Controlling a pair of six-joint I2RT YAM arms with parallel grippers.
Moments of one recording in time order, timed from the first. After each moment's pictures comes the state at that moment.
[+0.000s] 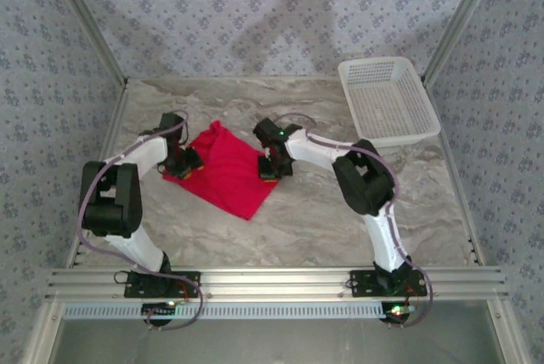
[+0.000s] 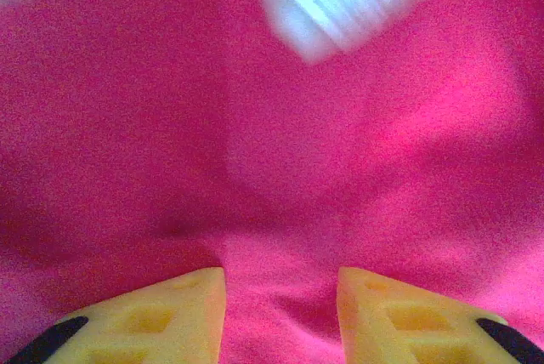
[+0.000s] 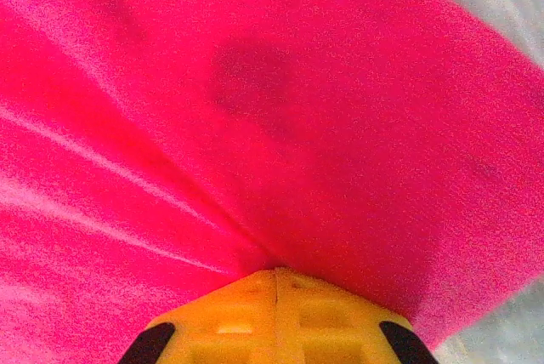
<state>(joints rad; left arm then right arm) -0.08 1.70 1.09 -0.68 0.13 -0.62 0.74 2.09 1.51 -0.78 -0.17 0.61</state>
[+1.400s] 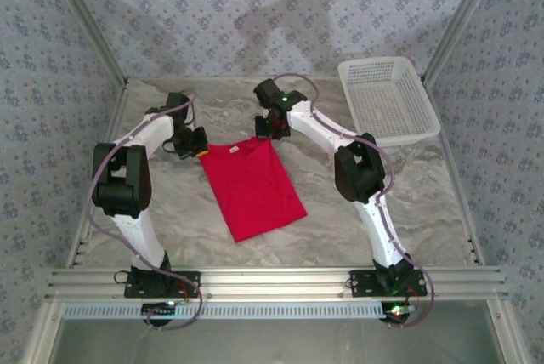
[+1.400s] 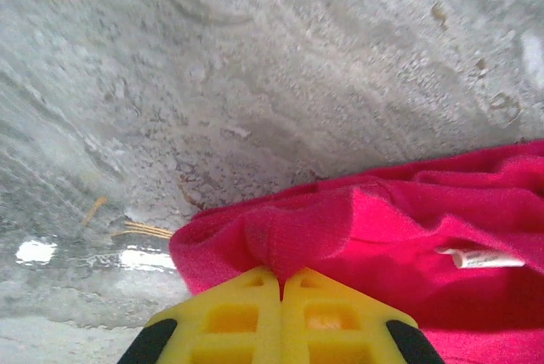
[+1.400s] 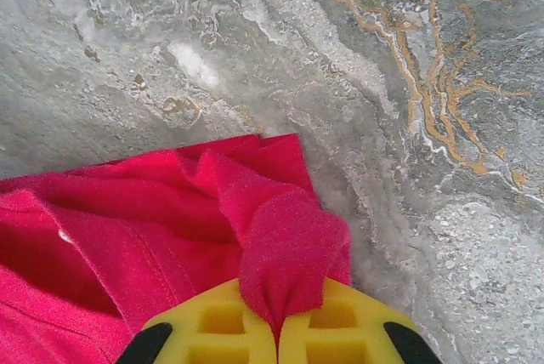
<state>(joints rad) -0.12 1.87 1.38 -0.79 0.24 -0.50 0.61 2.30 2.10 -0.92 -0.10 0.50</state>
